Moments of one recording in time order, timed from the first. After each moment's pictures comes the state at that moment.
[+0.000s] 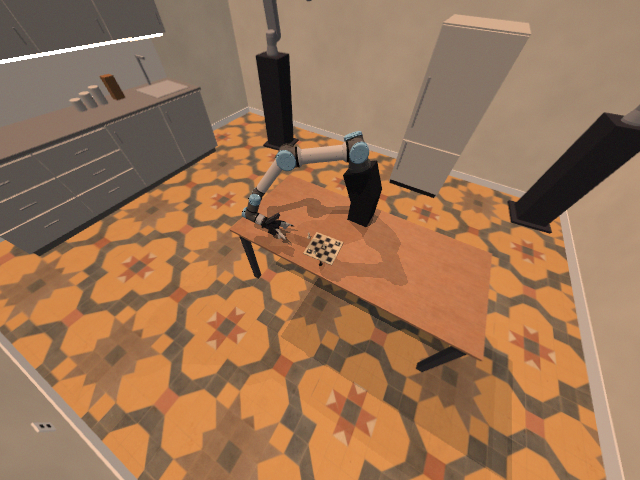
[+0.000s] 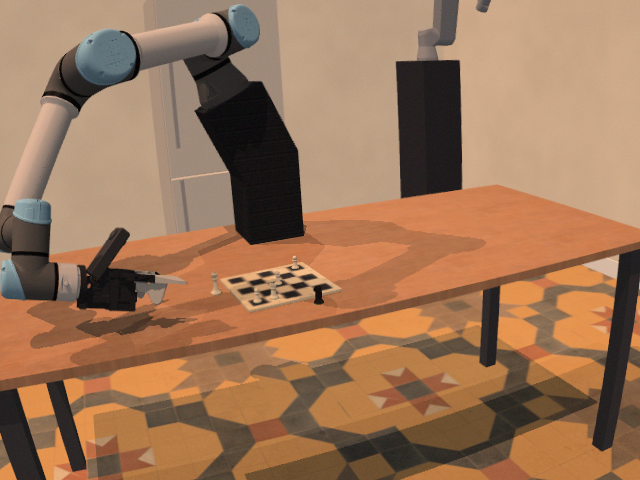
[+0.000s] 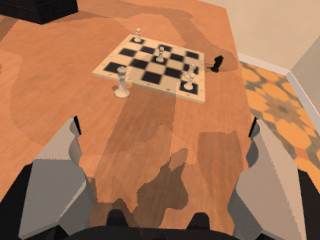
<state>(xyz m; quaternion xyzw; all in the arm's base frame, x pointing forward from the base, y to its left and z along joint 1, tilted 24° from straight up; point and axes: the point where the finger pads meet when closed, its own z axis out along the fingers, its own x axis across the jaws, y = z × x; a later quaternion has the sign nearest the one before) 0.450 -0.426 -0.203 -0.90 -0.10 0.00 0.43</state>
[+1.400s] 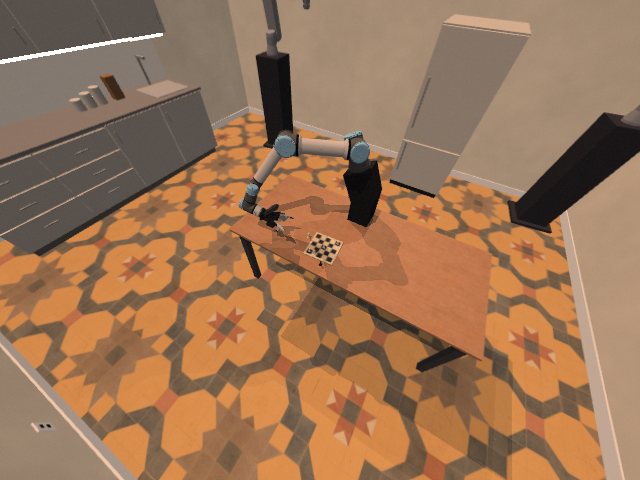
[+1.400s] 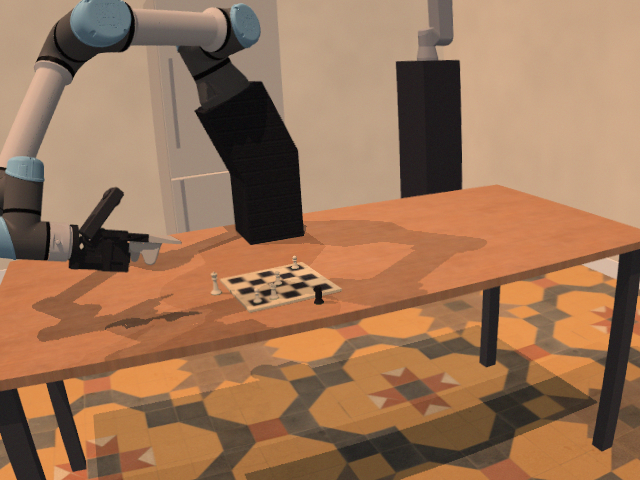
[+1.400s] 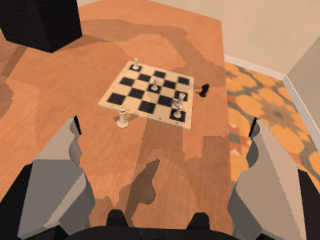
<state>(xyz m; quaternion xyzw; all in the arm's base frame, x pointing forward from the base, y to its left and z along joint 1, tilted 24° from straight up) 0.454 -0.392 -0.127 -0.90 -0.10 0.00 0.43</state>
